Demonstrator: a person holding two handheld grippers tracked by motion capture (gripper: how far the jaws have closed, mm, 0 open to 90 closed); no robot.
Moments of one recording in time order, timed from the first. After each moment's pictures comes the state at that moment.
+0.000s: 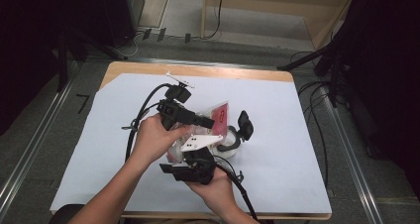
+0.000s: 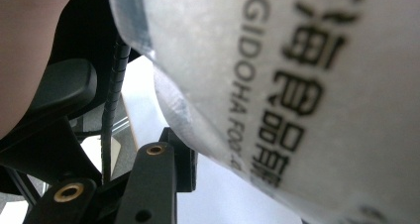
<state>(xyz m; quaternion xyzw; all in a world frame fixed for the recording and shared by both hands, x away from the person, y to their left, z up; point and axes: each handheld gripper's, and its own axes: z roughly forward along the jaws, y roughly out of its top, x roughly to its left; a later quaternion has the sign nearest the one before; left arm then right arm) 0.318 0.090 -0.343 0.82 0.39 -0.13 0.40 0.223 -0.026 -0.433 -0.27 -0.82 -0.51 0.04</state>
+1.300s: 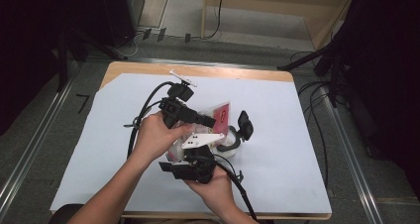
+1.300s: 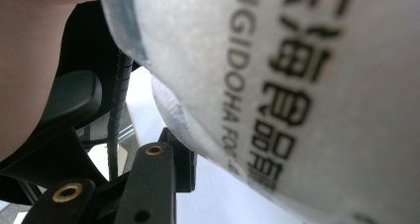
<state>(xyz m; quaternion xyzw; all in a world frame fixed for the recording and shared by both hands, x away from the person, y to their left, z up) 0.322 0.085 -0.339 0.82 0.39 -0.13 0.39 0.225 -0.026 -0.431 -0.28 -0.81 -0.51 0.06</state>
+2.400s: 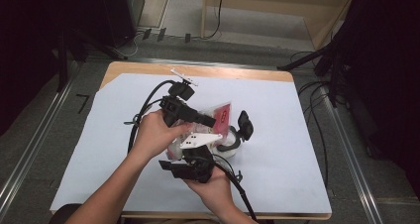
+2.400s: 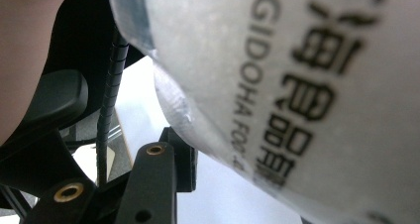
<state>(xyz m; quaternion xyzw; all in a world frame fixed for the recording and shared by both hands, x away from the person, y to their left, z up) 0.325 0.084 -0.338 0.83 0.37 -0.13 0.39 0.225 -0.023 -0.431 -0.29 -0.81 -0.51 0.03</state>
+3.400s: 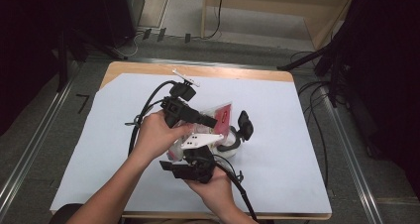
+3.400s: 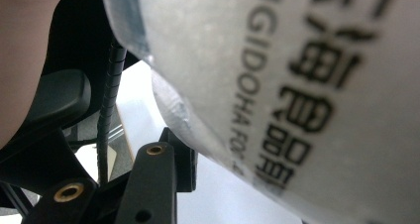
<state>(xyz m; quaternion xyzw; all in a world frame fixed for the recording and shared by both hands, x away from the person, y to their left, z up) 0.322 0.081 -0.337 0.83 0.38 -0.13 0.39 0.224 -0.025 -0.431 -0.28 -0.81 -0.51 0.03</state>
